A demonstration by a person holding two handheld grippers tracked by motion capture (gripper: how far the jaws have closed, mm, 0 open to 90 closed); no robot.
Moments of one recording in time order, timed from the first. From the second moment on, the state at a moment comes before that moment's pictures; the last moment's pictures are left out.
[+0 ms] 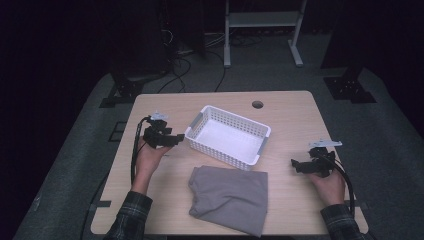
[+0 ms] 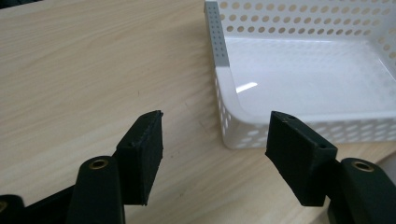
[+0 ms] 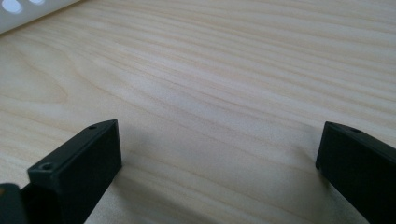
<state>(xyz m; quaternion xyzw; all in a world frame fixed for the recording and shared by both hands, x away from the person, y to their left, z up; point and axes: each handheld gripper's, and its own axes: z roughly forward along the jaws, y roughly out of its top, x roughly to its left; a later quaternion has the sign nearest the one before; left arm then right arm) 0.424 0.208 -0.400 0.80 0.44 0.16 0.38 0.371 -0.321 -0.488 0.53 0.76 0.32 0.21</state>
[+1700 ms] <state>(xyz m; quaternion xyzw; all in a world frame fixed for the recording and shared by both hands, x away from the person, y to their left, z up) 0.343 0.243 -0.474 0.84 0.39 0.18 0.33 0.365 -0.313 -0.471 0.48 0.79 0.34 0.19</state>
